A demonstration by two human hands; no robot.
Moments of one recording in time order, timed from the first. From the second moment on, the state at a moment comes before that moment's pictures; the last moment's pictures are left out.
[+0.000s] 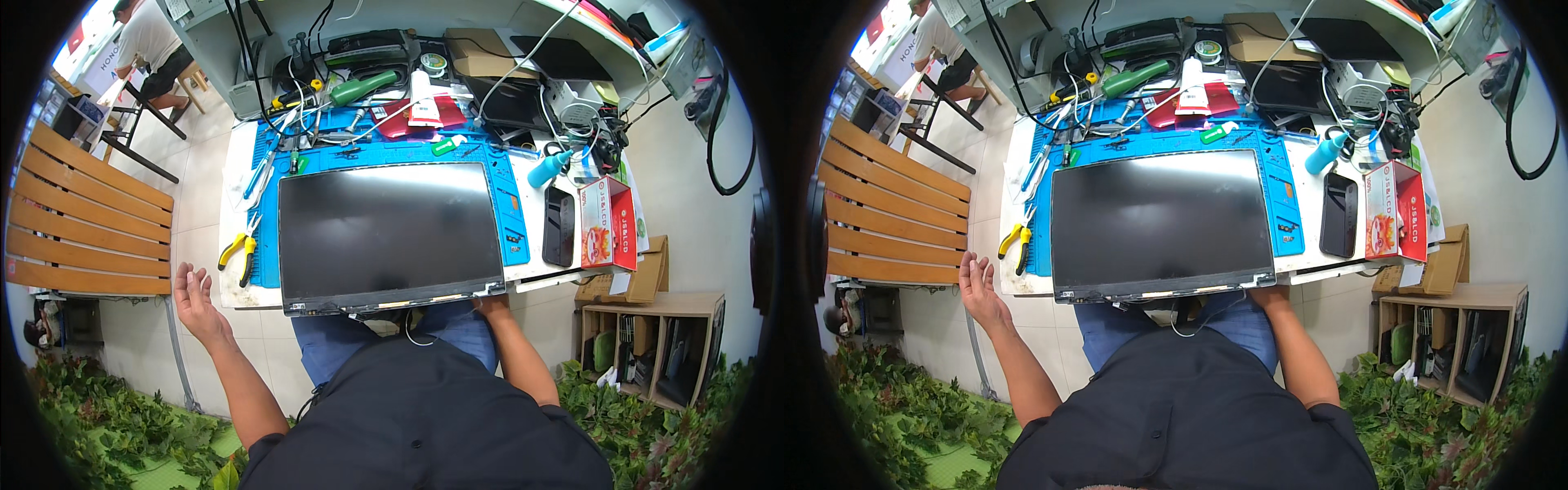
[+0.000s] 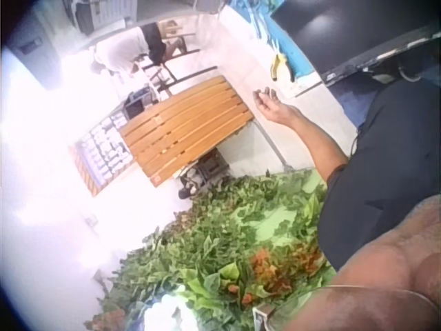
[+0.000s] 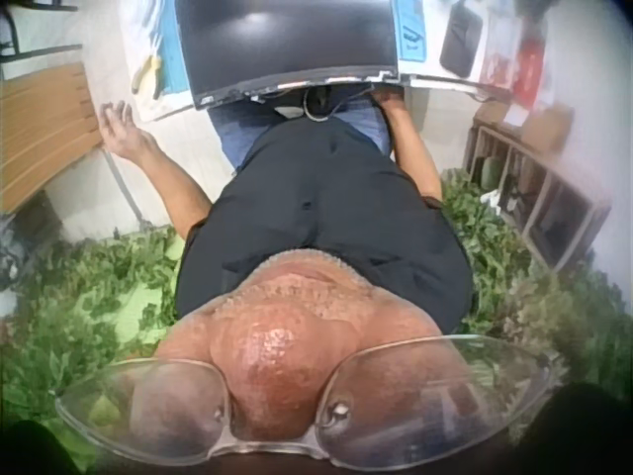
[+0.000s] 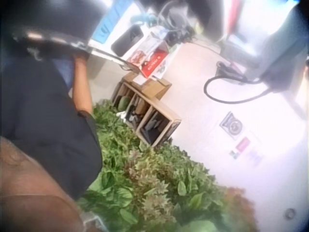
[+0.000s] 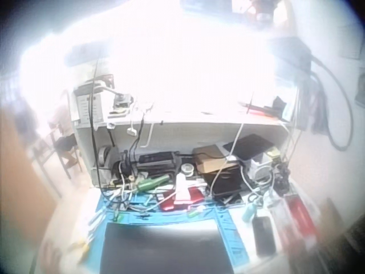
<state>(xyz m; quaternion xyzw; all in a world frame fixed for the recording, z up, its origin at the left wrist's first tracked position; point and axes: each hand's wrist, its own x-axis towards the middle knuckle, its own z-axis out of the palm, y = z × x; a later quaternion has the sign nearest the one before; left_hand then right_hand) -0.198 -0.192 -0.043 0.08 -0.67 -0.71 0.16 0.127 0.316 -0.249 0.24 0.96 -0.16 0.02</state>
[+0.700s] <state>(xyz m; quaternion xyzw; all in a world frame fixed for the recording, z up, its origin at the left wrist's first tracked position) -0.061 -0.062 -0.016 -0.44 -0.83 -0.21 -0.27 0.135 0.267 -0.086 0.26 0.93 -0.26 0.07</state>
